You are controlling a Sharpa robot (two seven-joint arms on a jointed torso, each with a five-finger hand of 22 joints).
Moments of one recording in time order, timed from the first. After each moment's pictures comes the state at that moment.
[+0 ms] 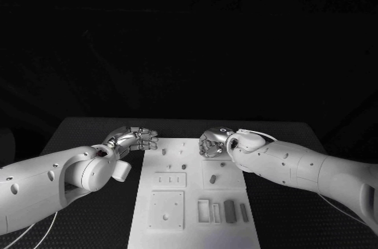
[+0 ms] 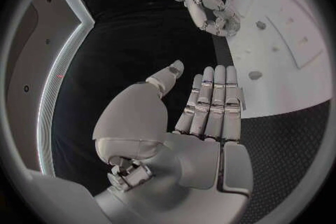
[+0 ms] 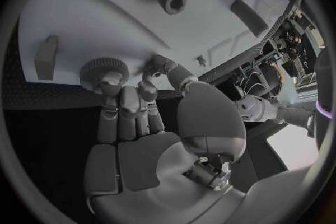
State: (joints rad) left arm 1.31 -0.81 -0.16 1.41 -0.07 -0.24 0.20; left_hand 1.14 -0.07 0.47 -0.16 0.05 0.78 0.18 0.34 0.45 1.09 0.14 0.15 0.12 0.91 0.11 0.37 0.61 0.02 0.88 0.01 0.14 0.70; right arm 1.23 -0.46 -0.14 0.93 -1.53 -0.26 0.04; right_hand 1.07 -0.07 0.51 -0.29 0.37 0.96 0.05 0.39 0.52 1.15 -0.02 1.13 1.14 1.20 -0.12 1.43 1.07 0.22 1.16 -0.05 0.98 1.31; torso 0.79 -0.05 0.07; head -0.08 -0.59
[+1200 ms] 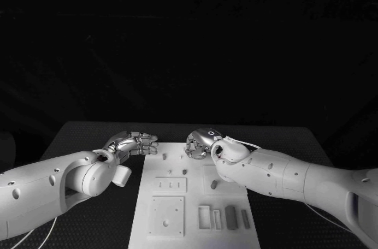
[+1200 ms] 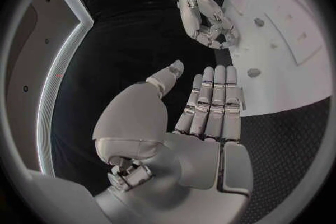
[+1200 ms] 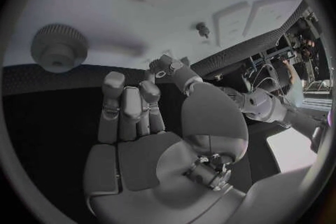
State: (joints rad) left arm 1.31 -0.81 -0.16 1.40 -0.07 -0.24 0.20; left_hand 1.13 -0.07 0.47 -0.17 0.05 0.78 0.18 0.34 0.44 1.09 0.14 0.15 0.12 0.91 0.11 0.37 0.61 0.02 0.88 0.01 0.14 0.70; right arm 1.22 -0.38 -0.13 0.99 -1.58 -0.44 -0.17; right_hand 1.01 -0.10 0.53 -0.27 0.38 0.99 0.01 0.39 0.52 1.18 -0.05 1.15 1.15 1.24 -0.14 1.45 1.09 0.24 1.18 -0.05 1.00 1.31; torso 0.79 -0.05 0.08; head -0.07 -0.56
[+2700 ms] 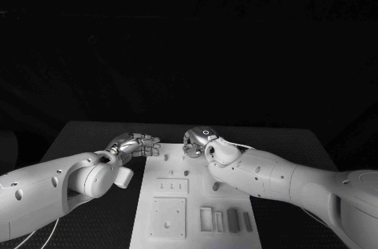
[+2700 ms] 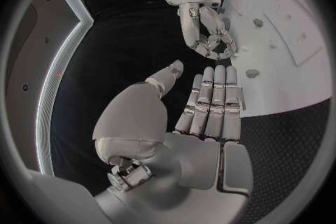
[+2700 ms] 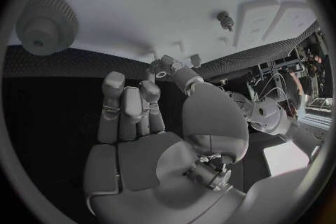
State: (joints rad) left arm 1.31 -0.80 -0.16 1.41 -0.07 -0.25 0.20; left_hand 1.13 -0.07 0.47 -0.17 0.05 0.78 0.18 0.34 0.44 1.09 0.14 0.15 0.11 0.91 0.11 0.36 0.61 0.02 0.88 0.01 0.14 0.70; right arm 1.22 -0.29 -0.13 0.88 -1.67 -0.49 -0.23; right_hand 1.00 -0.11 0.54 -0.26 0.37 1.01 0.01 0.38 0.52 1.18 -0.05 1.13 1.14 1.24 -0.14 1.45 1.08 0.24 1.19 -0.05 1.00 1.31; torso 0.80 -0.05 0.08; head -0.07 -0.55
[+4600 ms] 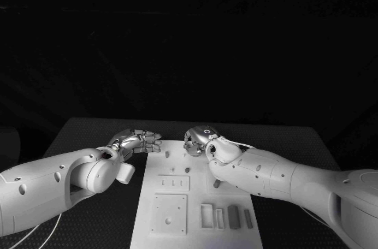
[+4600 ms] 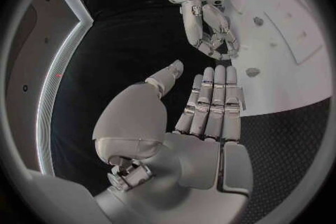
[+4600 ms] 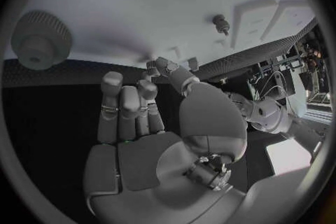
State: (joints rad) left arm 1.31 -0.80 -0.16 1.40 -0.07 -0.25 0.20; left_hand 1.12 -0.08 0.48 -0.18 0.05 0.78 0.18 0.34 0.44 1.09 0.14 0.14 0.11 0.91 0.11 0.35 0.62 0.02 0.88 0.01 0.13 0.70; right arm 1.21 -0.28 -0.14 0.88 -1.64 -0.49 -0.22; right_hand 1.03 -0.13 0.55 -0.27 0.37 0.91 0.10 0.23 0.50 1.15 0.02 1.11 1.13 1.17 -0.08 1.44 0.99 0.23 1.17 -0.05 0.99 1.31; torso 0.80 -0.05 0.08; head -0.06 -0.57
